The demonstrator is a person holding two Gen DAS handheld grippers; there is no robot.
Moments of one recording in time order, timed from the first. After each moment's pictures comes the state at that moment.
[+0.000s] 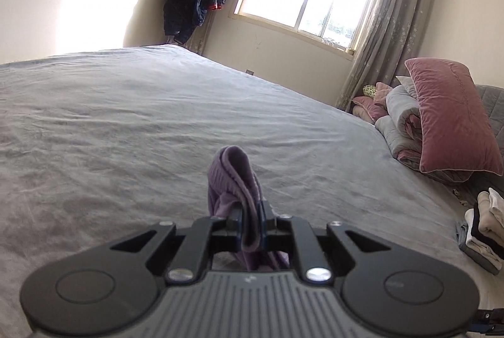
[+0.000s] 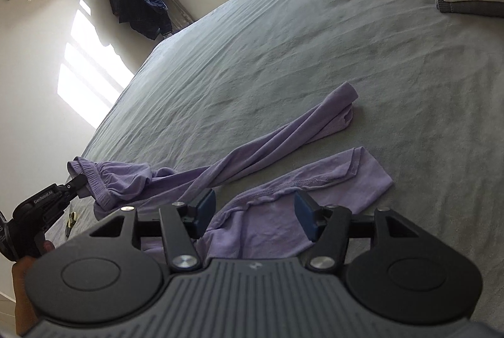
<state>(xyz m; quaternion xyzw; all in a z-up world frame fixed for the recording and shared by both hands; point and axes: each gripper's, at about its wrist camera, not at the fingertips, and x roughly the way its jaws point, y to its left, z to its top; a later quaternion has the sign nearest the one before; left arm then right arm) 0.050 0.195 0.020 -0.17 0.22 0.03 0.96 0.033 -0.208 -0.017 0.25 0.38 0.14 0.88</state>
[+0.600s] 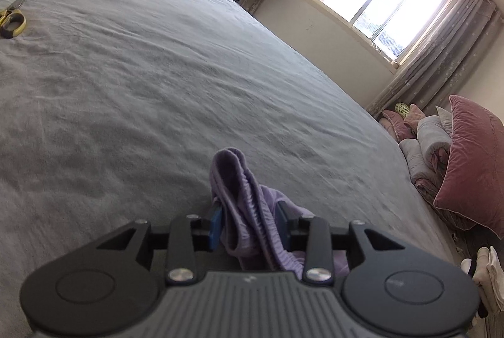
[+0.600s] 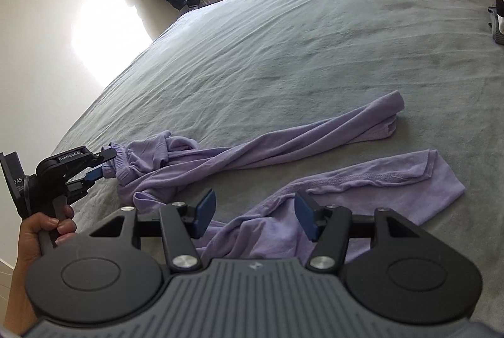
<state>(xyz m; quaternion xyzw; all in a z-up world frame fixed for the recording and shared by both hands) 0.066 0.263 -0.035 -0.32 0.27 0.06 0.91 0.040 -0.118 -0.013 0.15 0.38 0.19 0.89</state>
